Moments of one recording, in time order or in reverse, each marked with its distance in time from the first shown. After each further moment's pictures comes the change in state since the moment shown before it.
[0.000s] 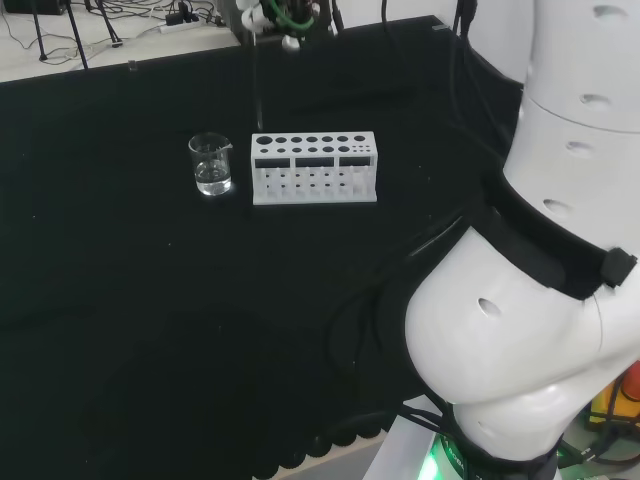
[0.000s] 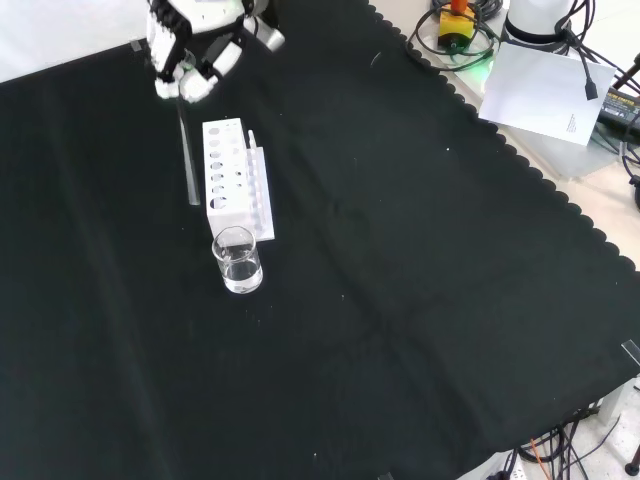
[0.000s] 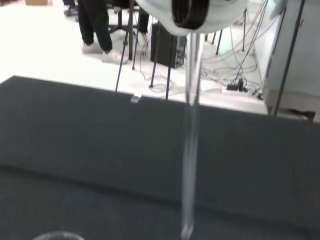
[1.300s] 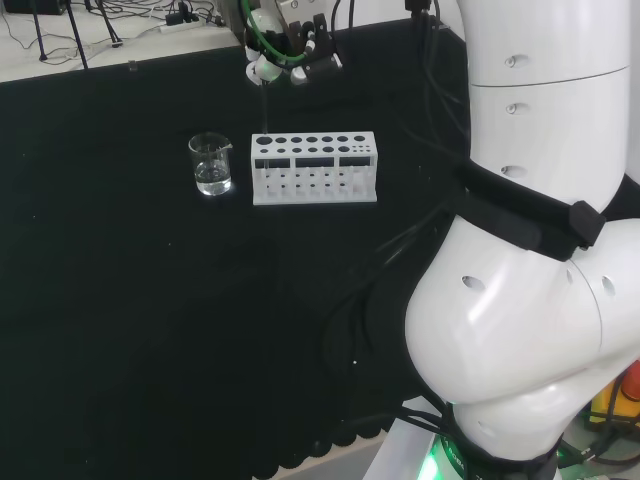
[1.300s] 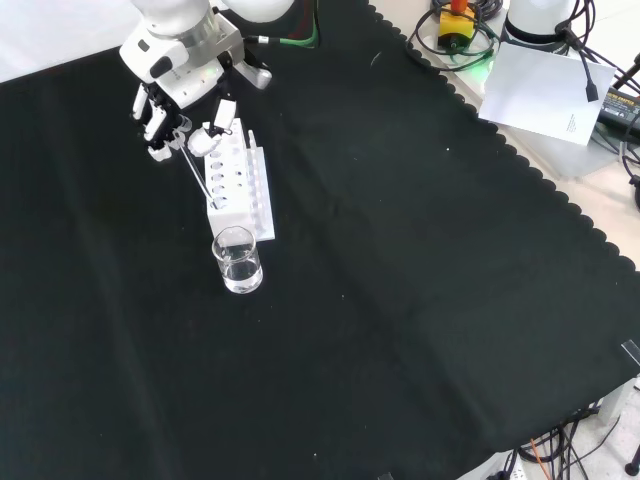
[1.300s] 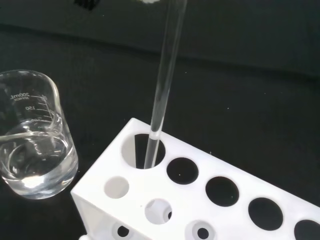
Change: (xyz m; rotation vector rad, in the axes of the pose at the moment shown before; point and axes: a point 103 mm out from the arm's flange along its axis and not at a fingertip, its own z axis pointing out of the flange) arm -0.014 0.000 0.108 0.372 0.006 -0.009
